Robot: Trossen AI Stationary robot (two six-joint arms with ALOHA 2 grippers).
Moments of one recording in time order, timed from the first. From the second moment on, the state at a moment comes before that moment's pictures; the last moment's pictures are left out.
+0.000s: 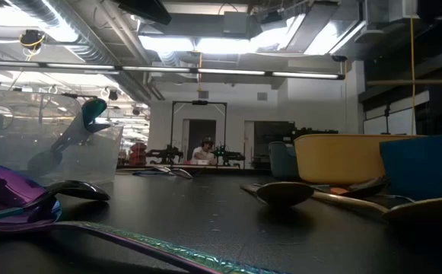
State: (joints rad) left arm -0.36 1.34 1.05 -0.44 -0.28 0.06; right arm 0.77 1.24 0.99 -1.32 0.41 1.64
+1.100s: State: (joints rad) left arm -0.36 1.34 1.05 -0.44 -0.28 0.05; right arm 0.83 1.24 0.70 -0.93 0.30 1.72
